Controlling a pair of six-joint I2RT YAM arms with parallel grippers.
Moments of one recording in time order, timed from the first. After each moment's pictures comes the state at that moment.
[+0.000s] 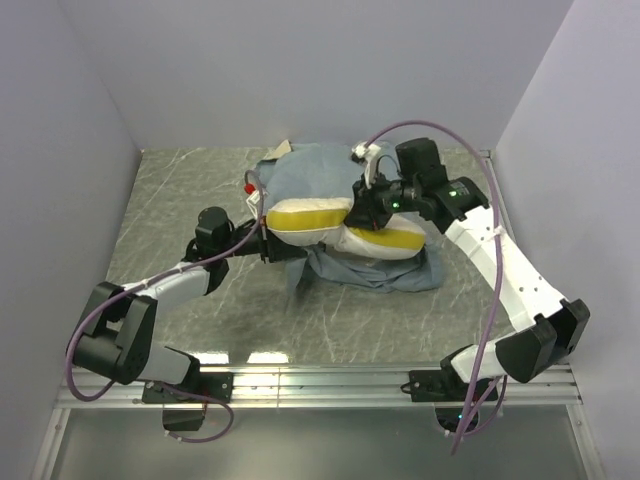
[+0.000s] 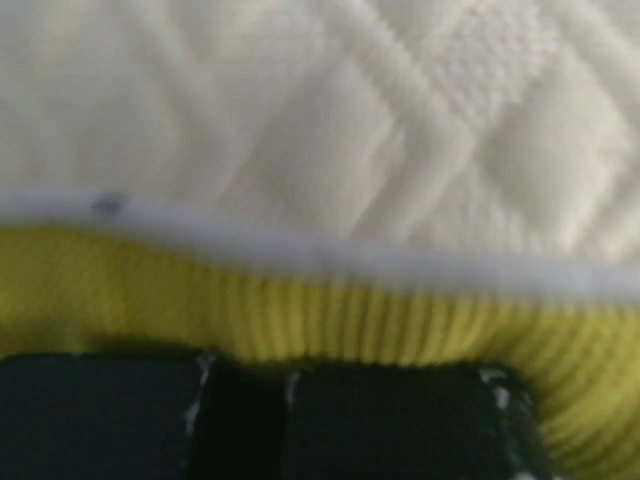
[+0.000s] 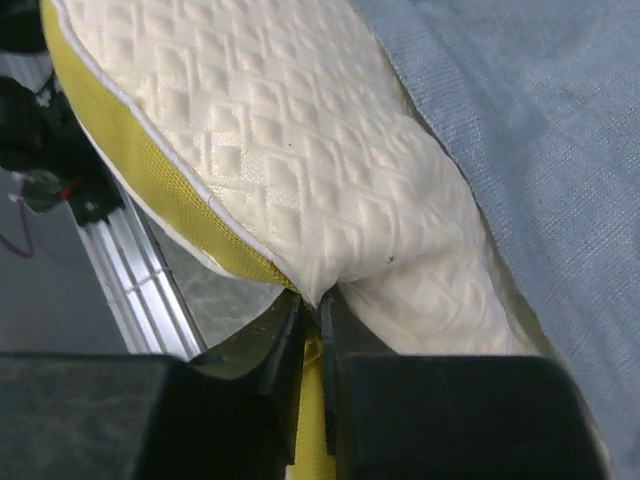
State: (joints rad) left arm -0.37 1.39 0.62 0.68 1.03 -0.85; right arm 0.47 1.40 1.54 -0.82 -0.60 -0.15
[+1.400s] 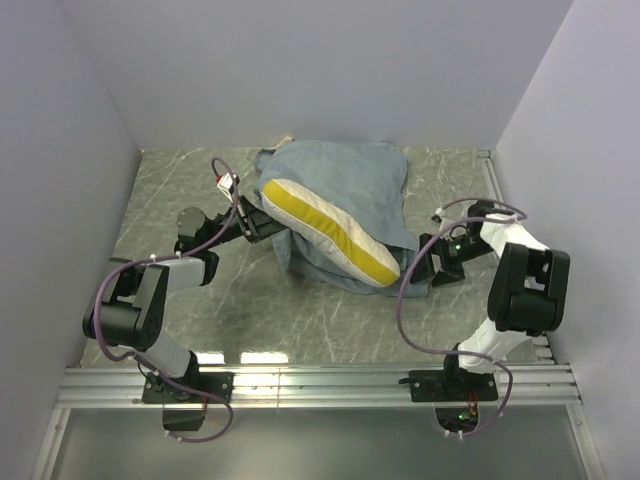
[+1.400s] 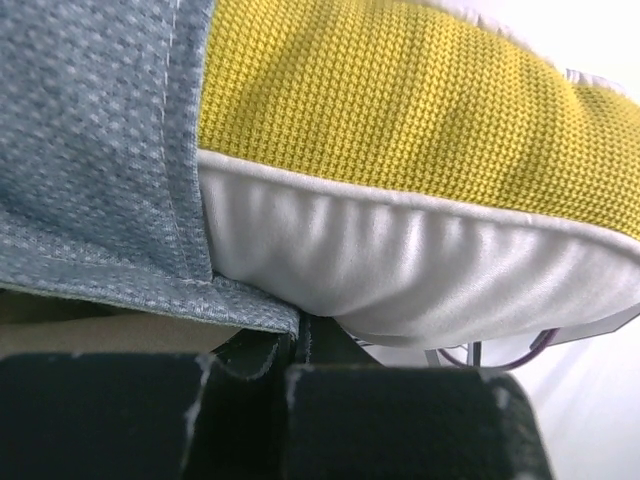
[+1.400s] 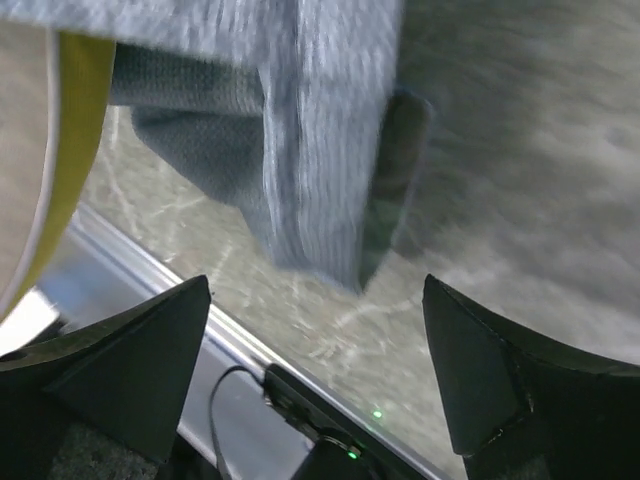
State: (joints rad) left arm -0.18 1.57 0.60 1.20 0.98 -1.40; right arm -0.22 1.63 1.02 -0.98 -0.64 -0.35
